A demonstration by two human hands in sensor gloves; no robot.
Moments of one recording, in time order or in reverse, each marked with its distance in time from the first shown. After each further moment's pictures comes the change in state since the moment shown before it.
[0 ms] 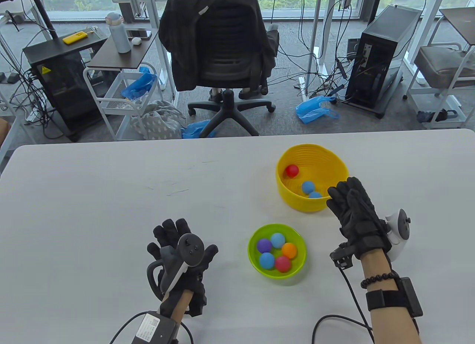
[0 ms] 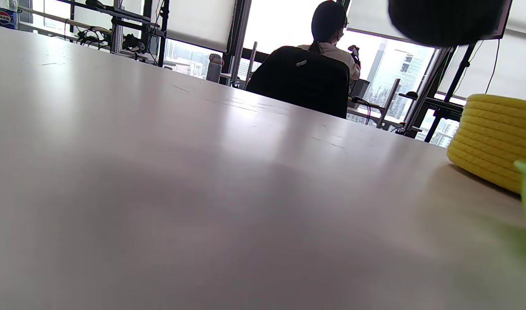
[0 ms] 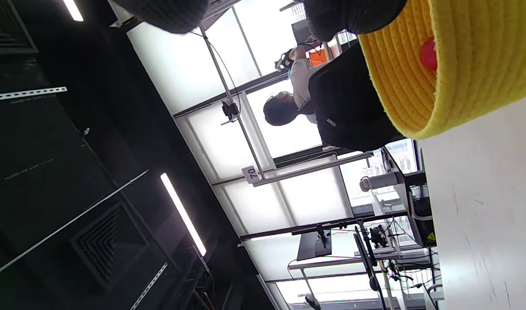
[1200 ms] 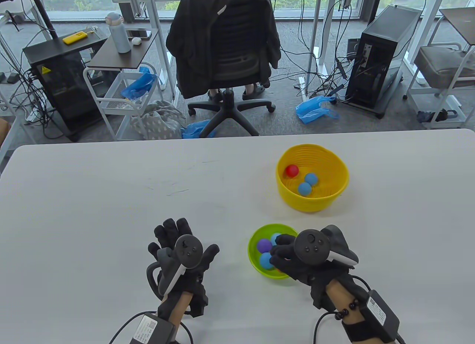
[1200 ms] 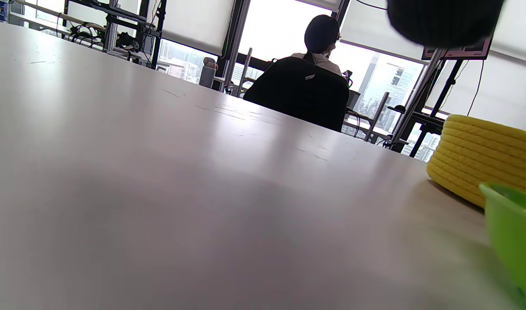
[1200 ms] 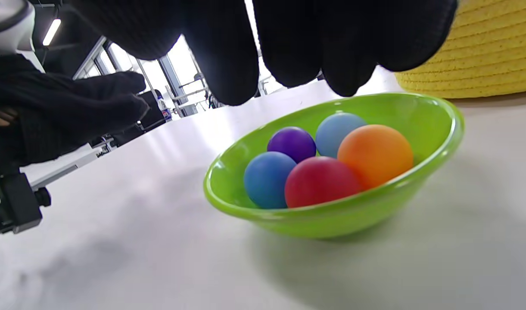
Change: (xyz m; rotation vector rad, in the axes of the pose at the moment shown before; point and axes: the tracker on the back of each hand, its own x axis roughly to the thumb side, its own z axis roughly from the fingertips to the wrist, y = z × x) left_hand -0.002 0.001 0.002 0.021 -0.025 0.052; right_hand -0.015 0.155 0.047 0.714 0.023 1.446
